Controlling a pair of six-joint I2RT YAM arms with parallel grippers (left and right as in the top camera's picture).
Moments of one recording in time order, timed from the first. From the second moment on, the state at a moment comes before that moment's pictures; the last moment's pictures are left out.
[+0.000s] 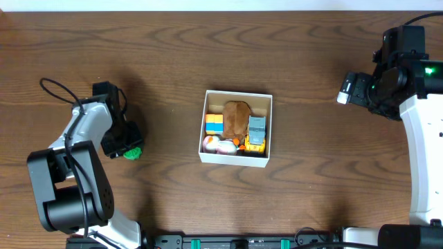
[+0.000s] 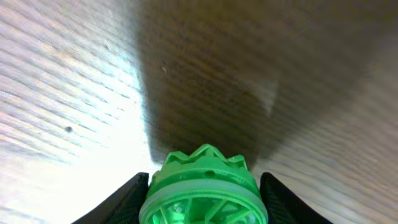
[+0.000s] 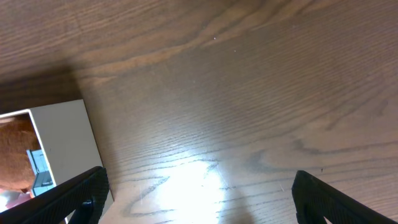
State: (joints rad) left arm 0.19 1.78 1.06 -0.90 0.01 -0.27; right arm -0.05 1.53 1.60 -1.32 0.04 0.30
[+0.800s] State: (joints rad) left arm -0.59 1.48 1.23 -0.92 0.09 -0.22; right arm -0.05 1.53 1.60 -1.32 0.04 0.30
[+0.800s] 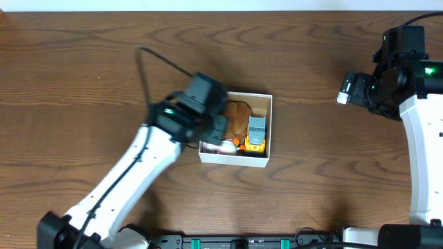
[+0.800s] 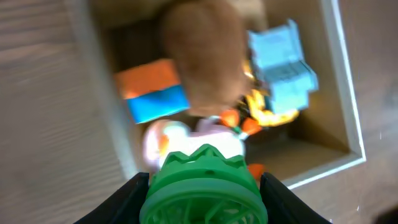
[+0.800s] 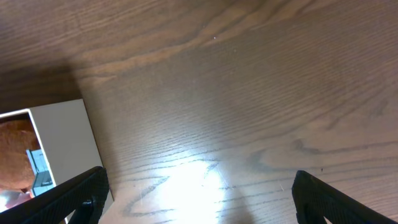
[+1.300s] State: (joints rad) left arm -0.64 1.63 1.23 -0.93 0.05 -0.20; right arm -0.05 1.53 1.60 -1.32 0.04 0.30
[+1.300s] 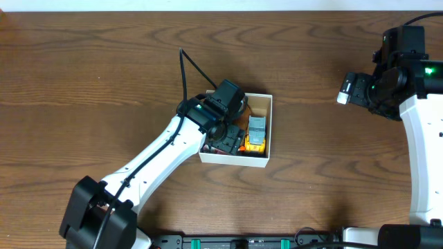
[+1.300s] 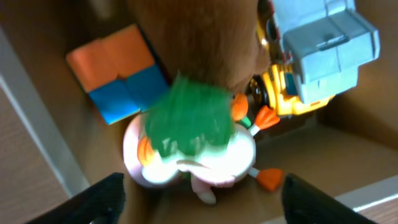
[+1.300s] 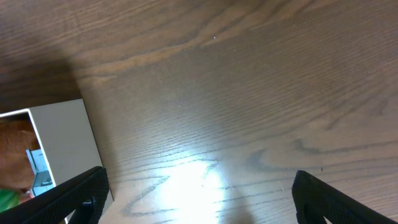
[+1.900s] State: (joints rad) left arm -0.23 1.24 1.30 -0.94 -0.12 -0.20; right arm 0.12 1.53 1.59 -1.09 0.09 0.27
